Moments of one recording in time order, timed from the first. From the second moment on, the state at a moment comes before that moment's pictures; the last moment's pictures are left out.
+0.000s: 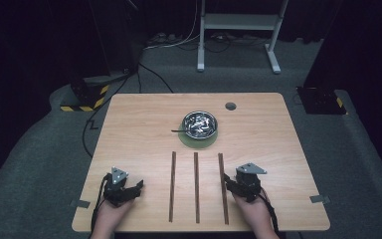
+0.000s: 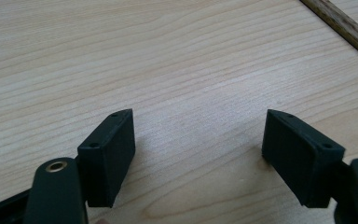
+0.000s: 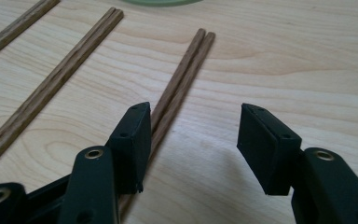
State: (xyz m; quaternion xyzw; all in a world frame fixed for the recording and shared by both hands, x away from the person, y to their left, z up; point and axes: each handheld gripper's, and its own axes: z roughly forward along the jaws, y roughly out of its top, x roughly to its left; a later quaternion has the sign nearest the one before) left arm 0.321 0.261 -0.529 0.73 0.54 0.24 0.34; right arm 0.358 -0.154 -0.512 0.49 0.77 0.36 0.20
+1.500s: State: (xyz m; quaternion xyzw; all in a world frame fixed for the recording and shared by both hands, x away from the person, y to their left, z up) left arm 0.321 0.261 -0.529 0.74 0.54 0.24 0.34; right arm 0.374 -0.199 -0.517 0.53 0.75 0.33 0.19
